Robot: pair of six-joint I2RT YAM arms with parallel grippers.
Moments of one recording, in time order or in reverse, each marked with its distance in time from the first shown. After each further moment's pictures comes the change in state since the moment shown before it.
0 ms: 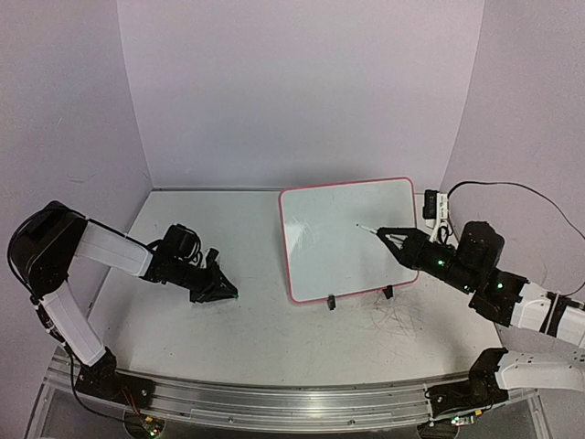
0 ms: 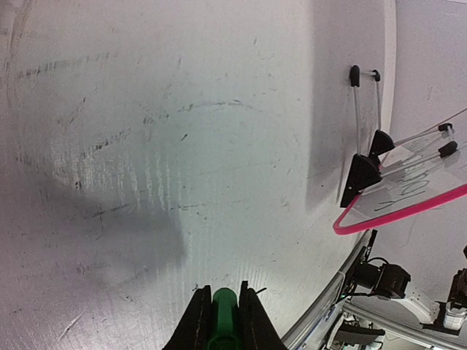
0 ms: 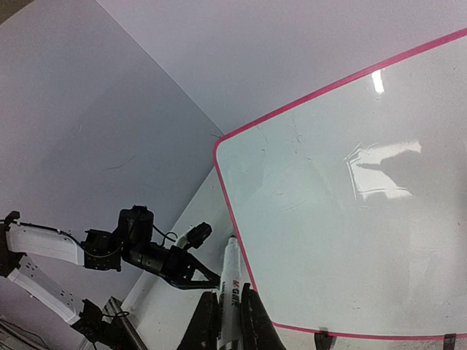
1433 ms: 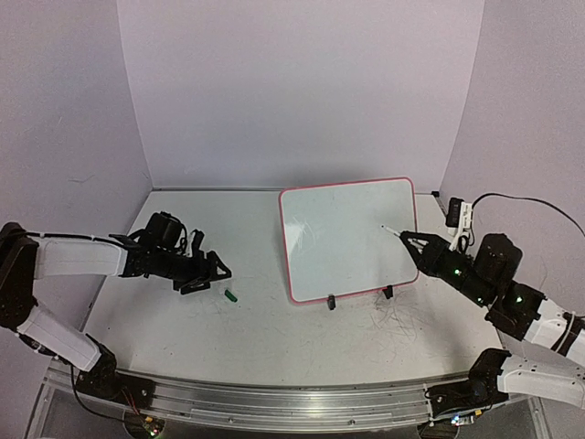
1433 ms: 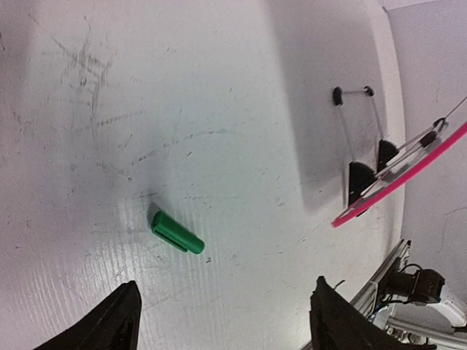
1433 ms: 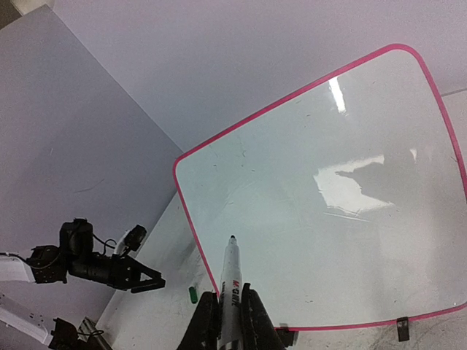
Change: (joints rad) left arm -0.008 -0.256 -0.006 -0.216 -0.203 0.137; right arm 0.000 -0.195 -0.057 -0.150 0.164 -0.020
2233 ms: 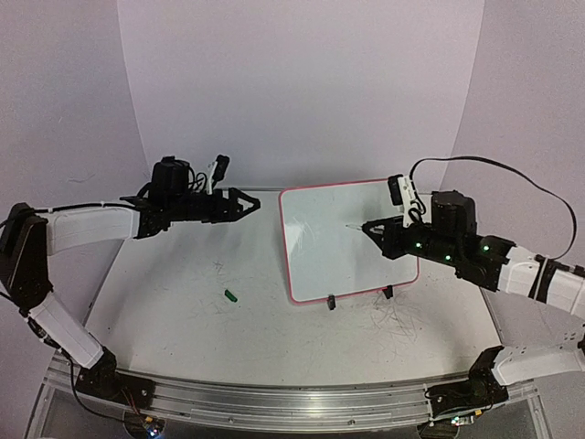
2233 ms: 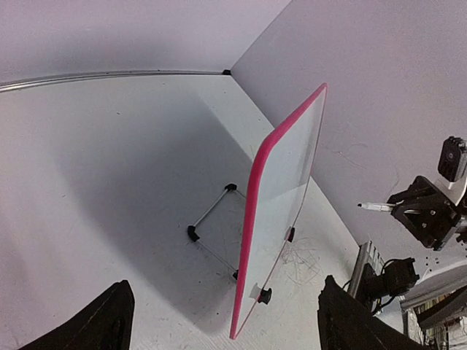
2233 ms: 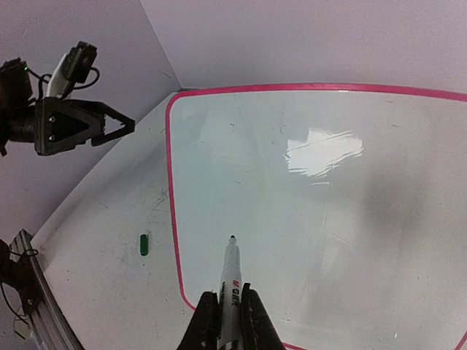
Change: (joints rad) left arm 0.002 0.159 0.371 0.292 0.183 0.262; right arm 0.000 0.457 0.342 -0.140 -0.150 -0.375
